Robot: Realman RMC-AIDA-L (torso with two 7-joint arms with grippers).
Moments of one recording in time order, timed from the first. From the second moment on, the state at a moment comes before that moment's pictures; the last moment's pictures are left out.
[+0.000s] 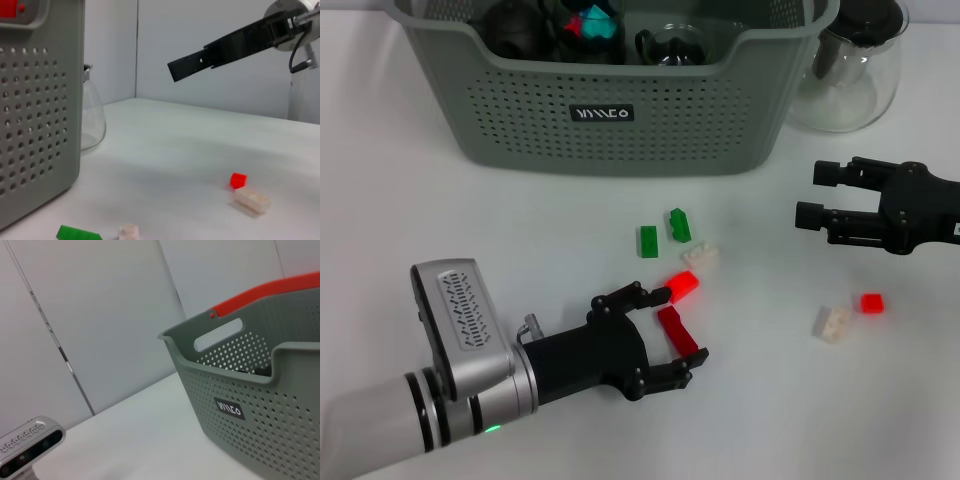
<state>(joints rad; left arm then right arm) -0.46 -2.18 0.51 -0.03 1.99 1.24 -0.44 0.47 2.02 -0.70 -0.58 -1.92 -1.64 1.42</state>
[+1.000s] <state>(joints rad) -0.47 -2.18 0.51 -0.05 1.99 1.21 -0.37 0.47 2.02 -0.70 -0.57 -1.93 -1.64 1.41</state>
